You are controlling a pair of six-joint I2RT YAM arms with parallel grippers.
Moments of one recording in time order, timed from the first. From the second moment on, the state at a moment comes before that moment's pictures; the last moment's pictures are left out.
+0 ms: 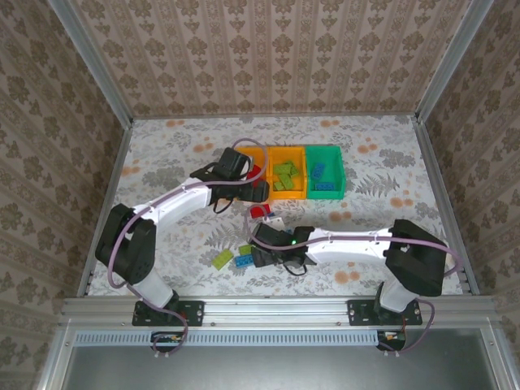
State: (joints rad) left arm -0.64 1.63 1.13 -0.46 0.05 -0.35; right arm 1.12 1.63 0.97 -0.51 0.26 0.86
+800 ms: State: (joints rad) left arm -0.57 1.51 1.00 -0.46 0.00 -0.35; right arm 1.13 1.70 1.02 -0.61 0.26 0.90
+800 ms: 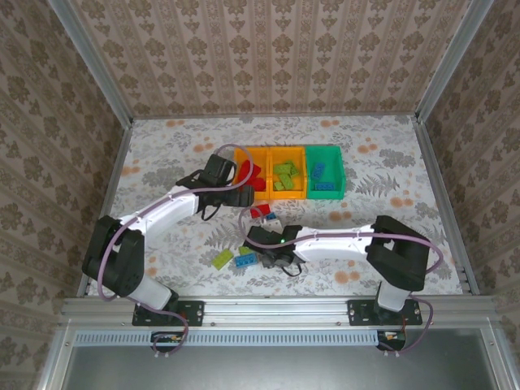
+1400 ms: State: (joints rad) left arm -0.57 1.48 0.97 -0.48 0.00 -0.35; right arm 0.79 1.35 0.92 -0.67 0.31 0.76
